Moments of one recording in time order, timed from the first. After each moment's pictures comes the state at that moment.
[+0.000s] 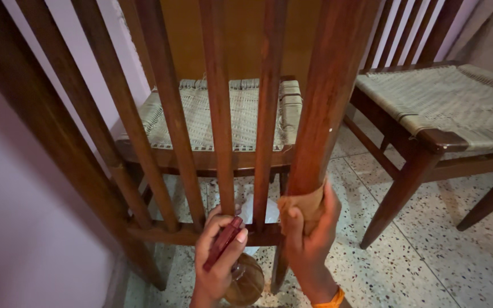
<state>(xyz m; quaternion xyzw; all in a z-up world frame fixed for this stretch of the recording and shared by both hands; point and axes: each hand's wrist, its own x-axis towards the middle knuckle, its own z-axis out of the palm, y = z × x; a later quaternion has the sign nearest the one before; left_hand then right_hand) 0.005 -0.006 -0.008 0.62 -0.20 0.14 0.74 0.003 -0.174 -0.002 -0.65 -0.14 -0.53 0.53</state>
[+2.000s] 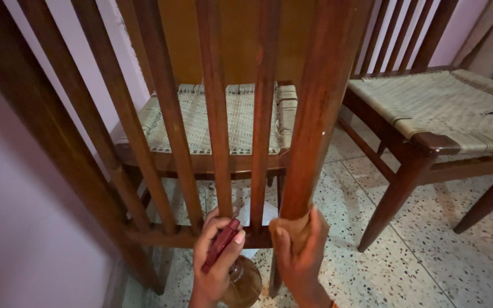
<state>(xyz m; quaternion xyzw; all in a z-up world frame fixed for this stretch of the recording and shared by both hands) 0.001 -0.010 -0.007 0.61 -0.19 0.13 0.76 -0.003 -0.179 -0.050 -0.73 -0.08 -0.57 0.37</state>
